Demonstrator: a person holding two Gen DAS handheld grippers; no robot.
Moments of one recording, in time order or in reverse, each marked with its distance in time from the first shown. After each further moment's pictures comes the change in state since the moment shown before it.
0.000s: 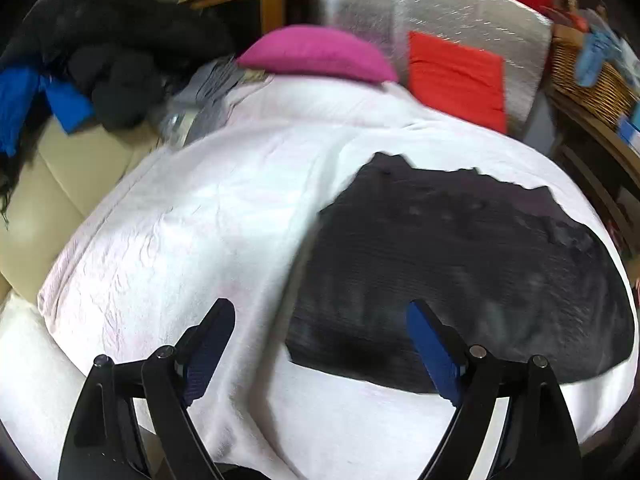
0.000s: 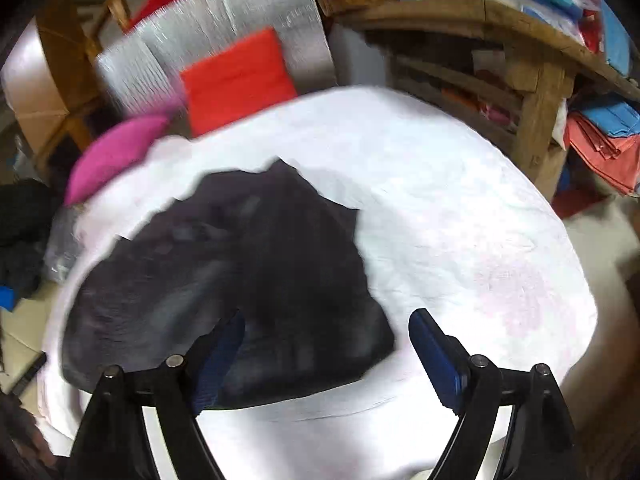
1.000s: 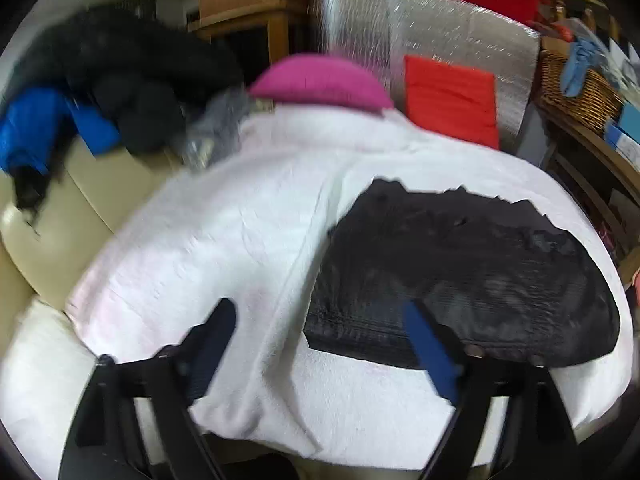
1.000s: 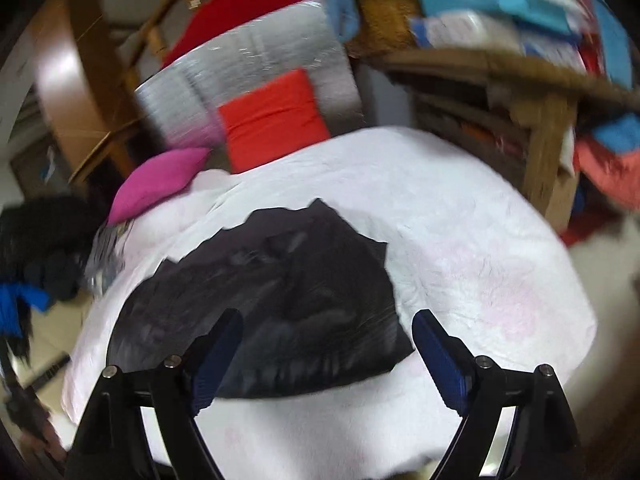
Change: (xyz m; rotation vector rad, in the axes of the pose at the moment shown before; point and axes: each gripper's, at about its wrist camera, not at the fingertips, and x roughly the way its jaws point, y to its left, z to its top) left arm -0.095 -0.016 -0.015 0.050 -0.133 0.034; right arm -0.089 0.032 -0.029 -0.050 -0.194 0.106
